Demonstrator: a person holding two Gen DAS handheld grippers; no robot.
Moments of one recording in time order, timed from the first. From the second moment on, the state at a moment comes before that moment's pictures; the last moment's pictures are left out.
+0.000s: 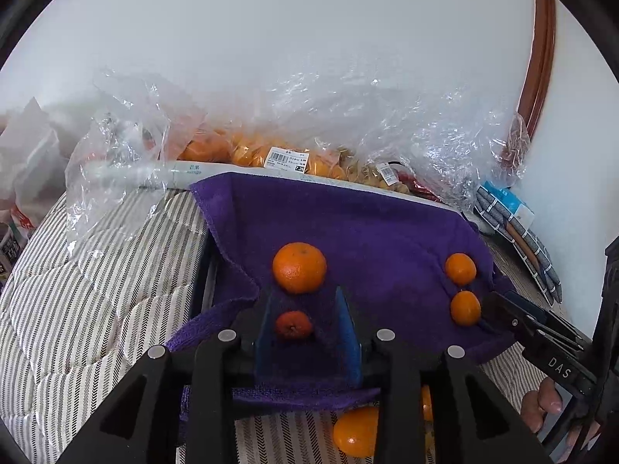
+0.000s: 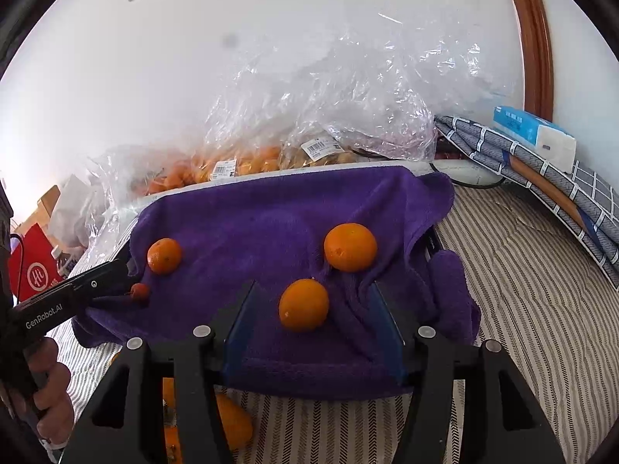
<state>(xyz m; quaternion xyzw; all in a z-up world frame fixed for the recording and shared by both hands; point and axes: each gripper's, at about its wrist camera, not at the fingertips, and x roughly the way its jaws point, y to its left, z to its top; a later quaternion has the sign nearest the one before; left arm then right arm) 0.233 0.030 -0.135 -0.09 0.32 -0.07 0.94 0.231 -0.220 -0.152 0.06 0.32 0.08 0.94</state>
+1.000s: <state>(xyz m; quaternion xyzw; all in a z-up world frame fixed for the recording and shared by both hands) 0.148 0.085 -0.141 -0.10 0.33 -0.04 0.94 0.127 -0.182 -0.152 0.04 0.37 0.11 0.92</state>
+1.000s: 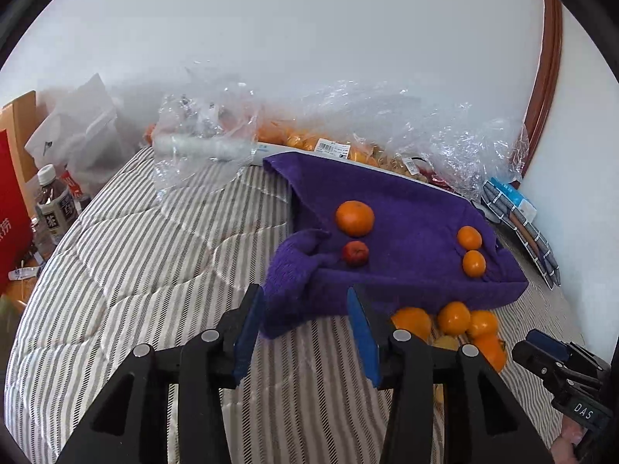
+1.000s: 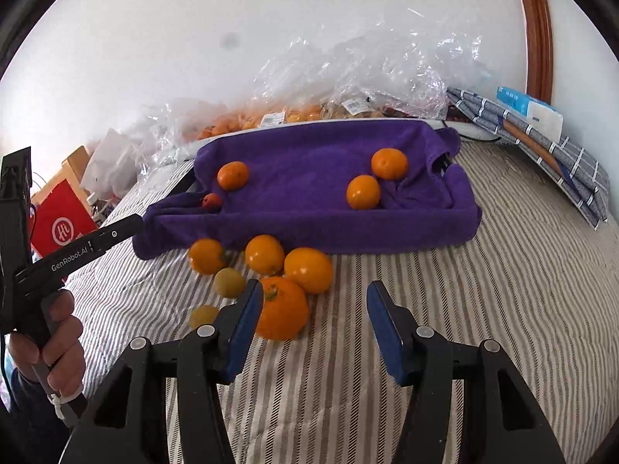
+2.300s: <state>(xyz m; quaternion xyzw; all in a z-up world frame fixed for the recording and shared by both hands) 0.153 0.088 -0.171 -0.10 0.40 -0.05 0.91 0.129 -0.174 -0.171 0.00 0.40 0.11 0.91</state>
